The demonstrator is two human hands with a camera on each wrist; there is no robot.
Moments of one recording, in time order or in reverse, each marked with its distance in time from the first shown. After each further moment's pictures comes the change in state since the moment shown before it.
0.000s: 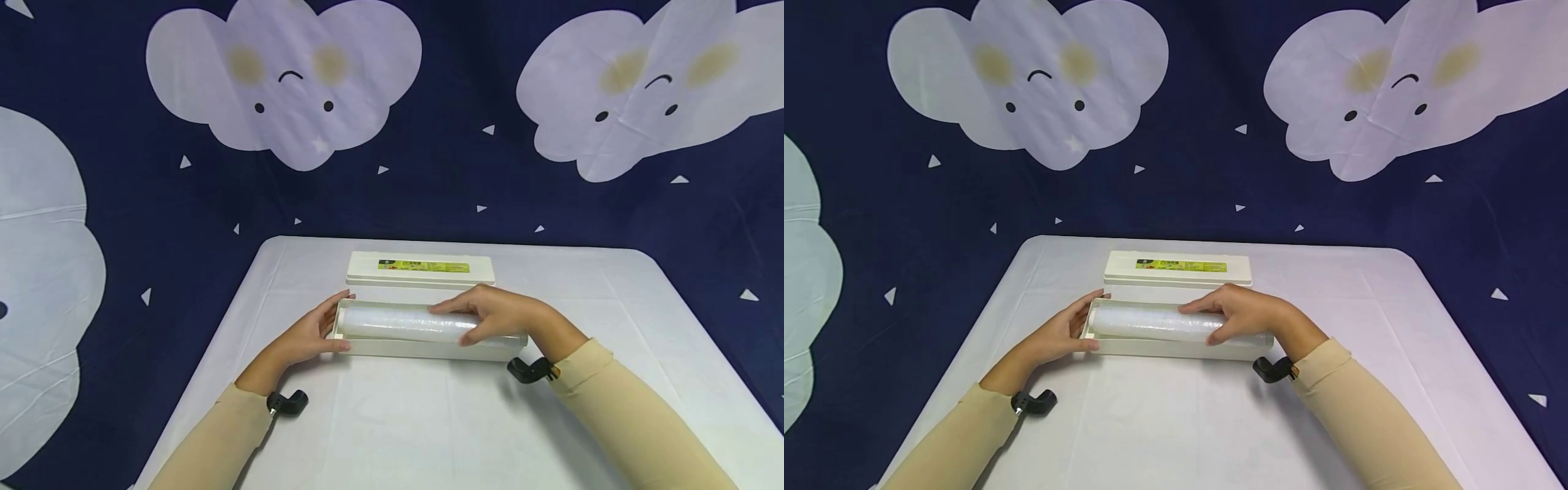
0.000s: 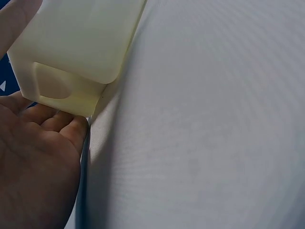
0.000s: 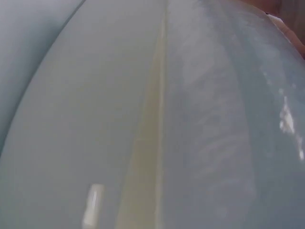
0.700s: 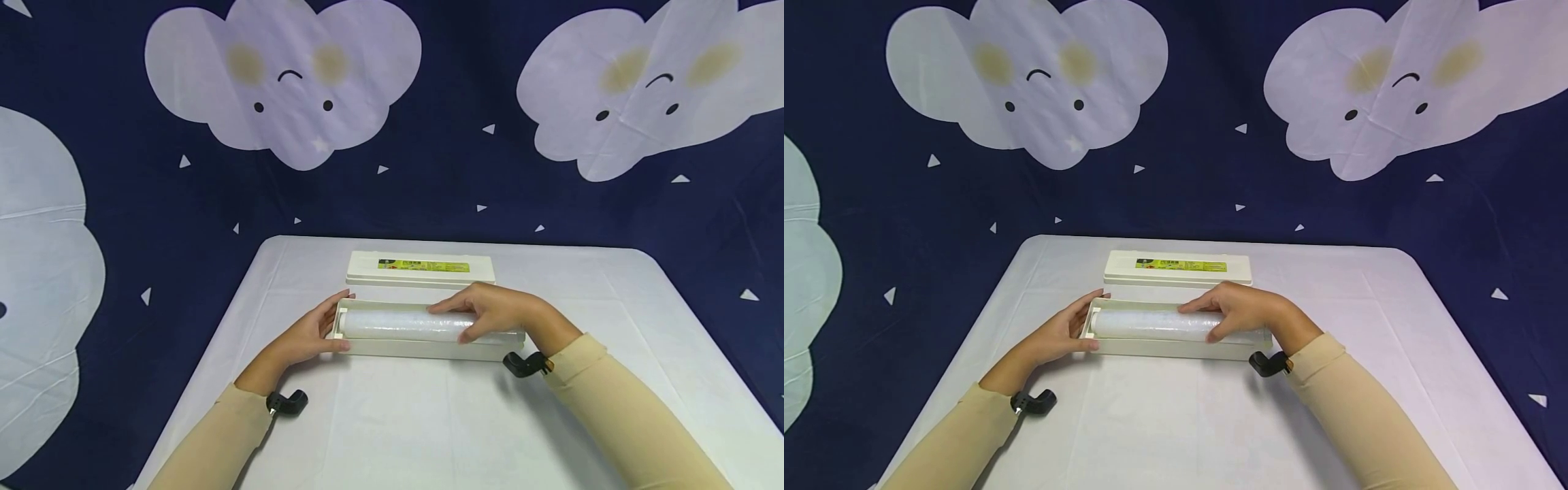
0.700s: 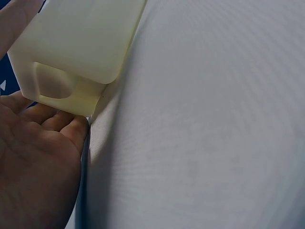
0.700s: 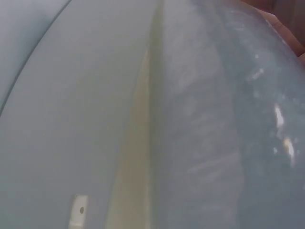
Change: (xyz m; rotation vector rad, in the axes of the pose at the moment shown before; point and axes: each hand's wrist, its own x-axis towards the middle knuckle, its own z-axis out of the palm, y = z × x) left_hand 0.000 0.001 0.001 0.000 0.005 -0.012; right_hand 0.008 0.009 -0.003 0.037 -0.044 0.031
